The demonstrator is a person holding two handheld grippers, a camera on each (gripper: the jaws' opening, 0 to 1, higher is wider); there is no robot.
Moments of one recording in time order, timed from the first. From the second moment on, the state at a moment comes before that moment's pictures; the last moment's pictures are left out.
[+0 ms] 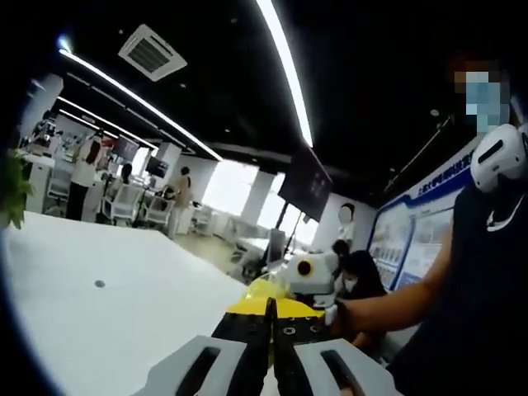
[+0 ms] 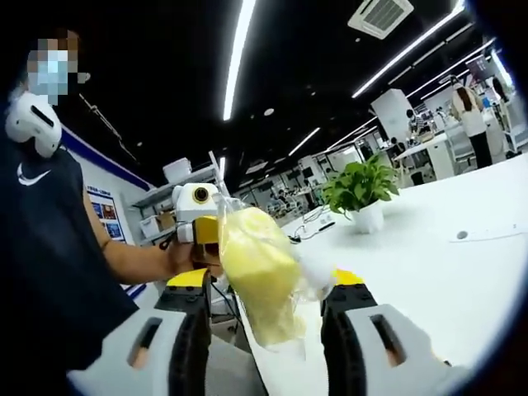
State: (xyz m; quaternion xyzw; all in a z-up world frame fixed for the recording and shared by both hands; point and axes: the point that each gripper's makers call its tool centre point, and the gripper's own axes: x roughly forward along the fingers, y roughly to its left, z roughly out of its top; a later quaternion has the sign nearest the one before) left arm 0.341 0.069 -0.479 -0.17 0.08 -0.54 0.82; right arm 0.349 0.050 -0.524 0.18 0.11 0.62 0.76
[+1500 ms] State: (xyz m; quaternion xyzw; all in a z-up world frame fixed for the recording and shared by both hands) left arm 0.380 0.114 -0.498 -0.26 0.09 -0.45 0.85; right arm 0.382 -0.058 -0.579 0.09 0.11 0.44 0.88
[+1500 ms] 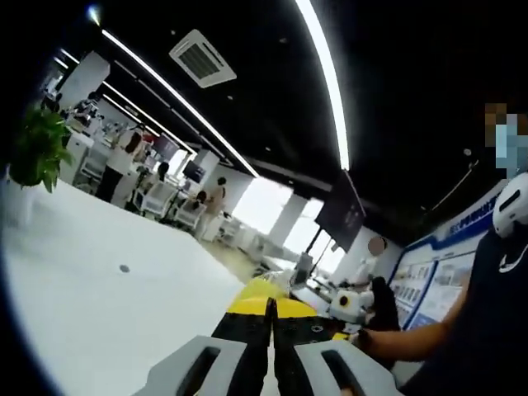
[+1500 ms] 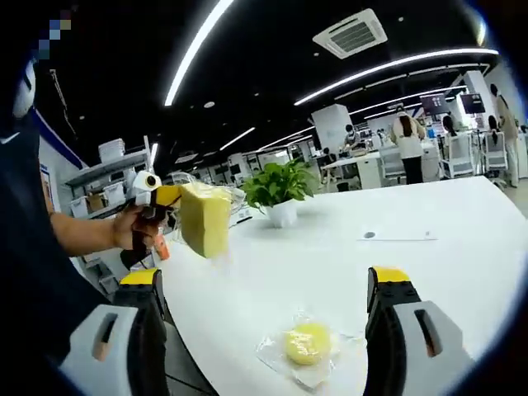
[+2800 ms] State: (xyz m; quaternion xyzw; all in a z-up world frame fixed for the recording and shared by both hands) left arm 0.394 0.138 -0.583 -0.33 0.18 -0.39 0.84; right arm 0.364 -0.119 -0.660 0.03 0.17 0.35 0.92
